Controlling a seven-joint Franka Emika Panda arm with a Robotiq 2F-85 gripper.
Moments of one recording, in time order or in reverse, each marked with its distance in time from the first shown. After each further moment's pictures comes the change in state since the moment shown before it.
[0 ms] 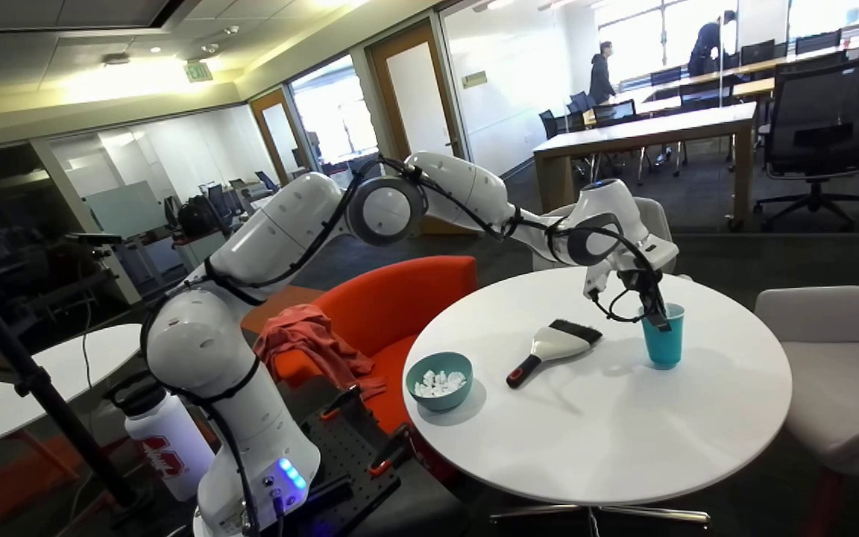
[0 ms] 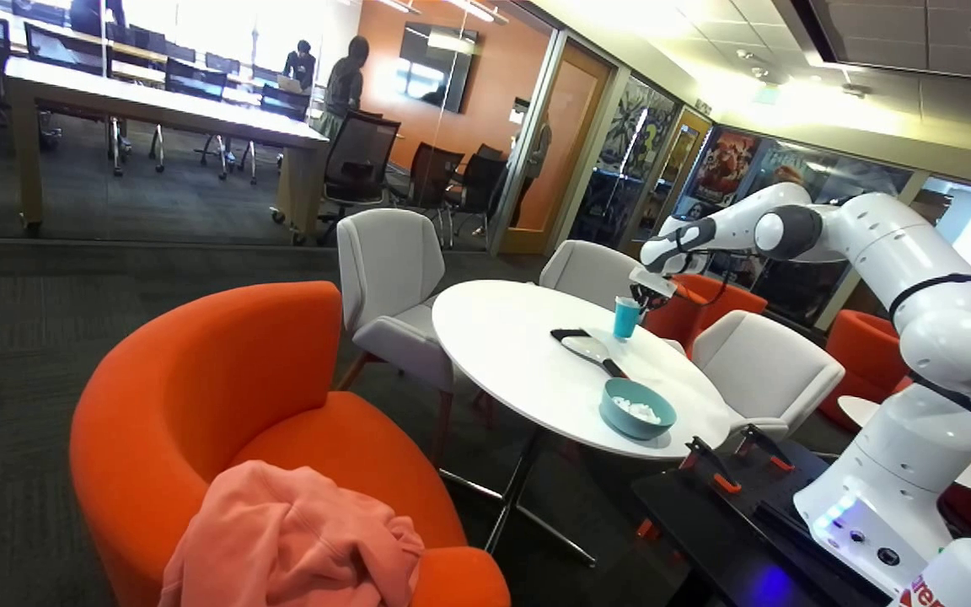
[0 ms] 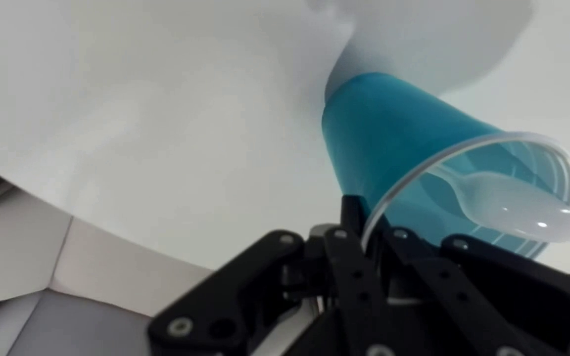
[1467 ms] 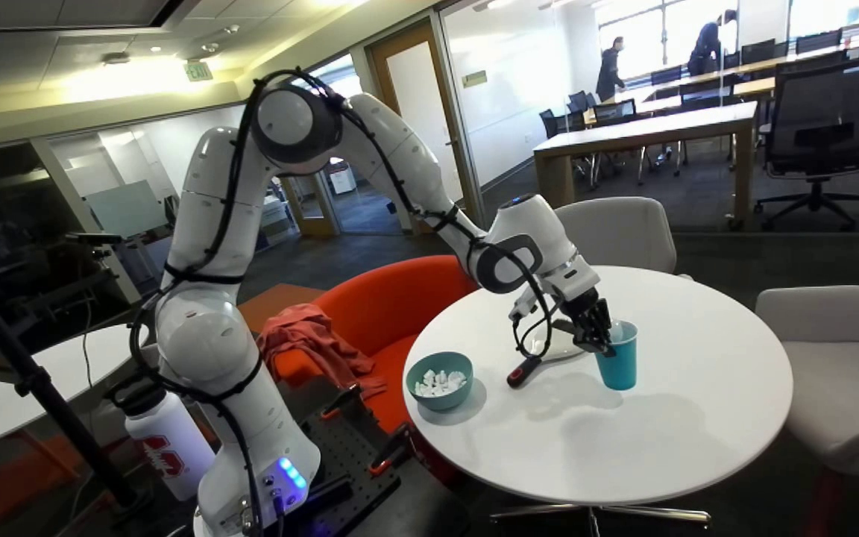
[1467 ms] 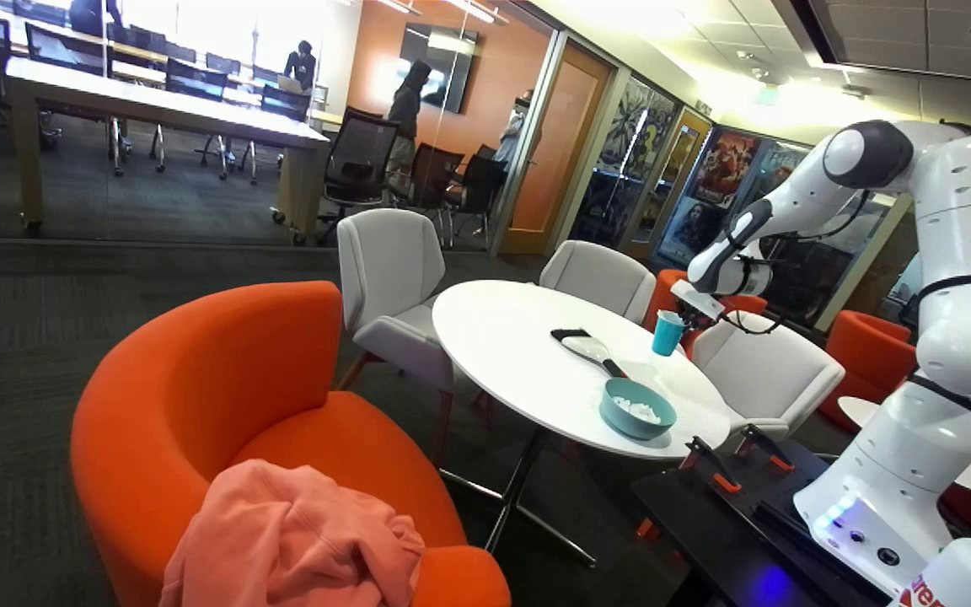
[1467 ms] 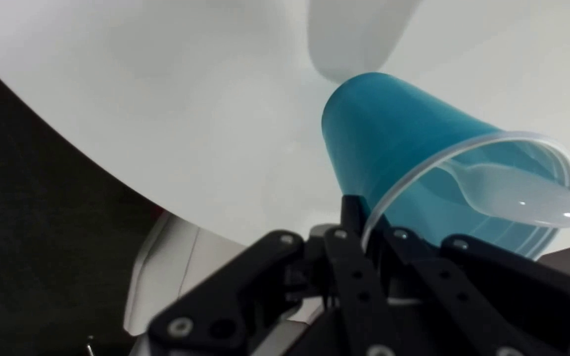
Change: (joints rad) arm 0.209 -0.522 -0.191 -0.983 0.061 0.499 0.111
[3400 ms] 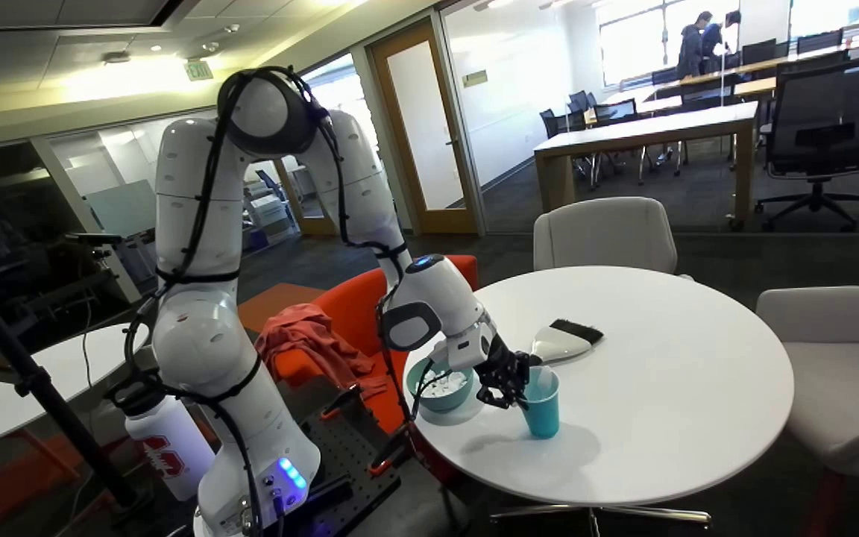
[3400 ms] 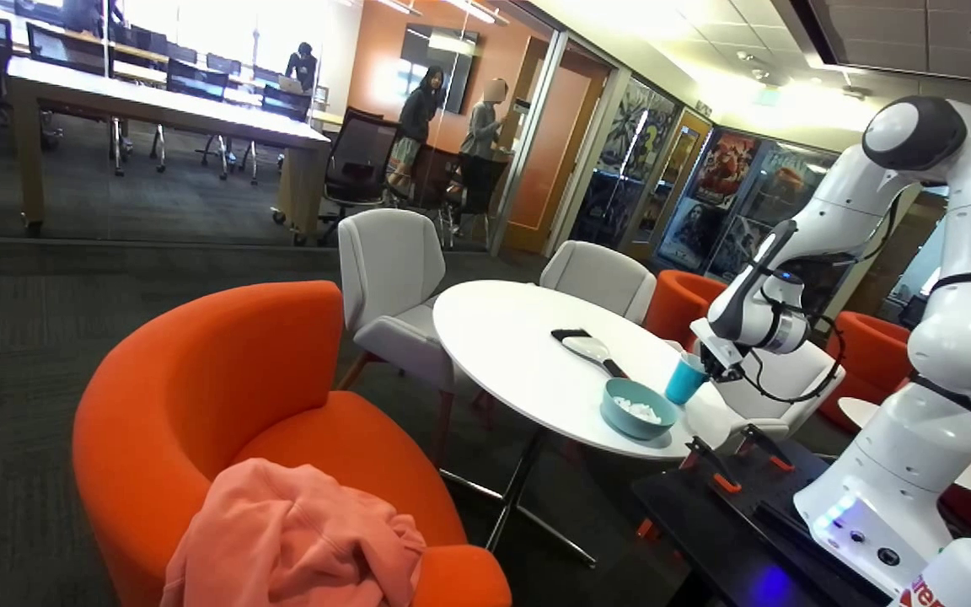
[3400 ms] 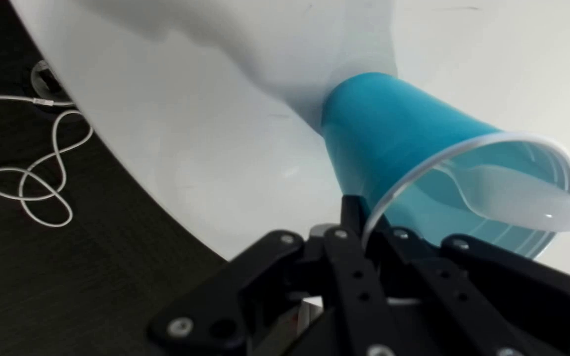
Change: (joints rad) arm -0.105 -0.148 0.220 -0.552 0.286 0.453 0.102
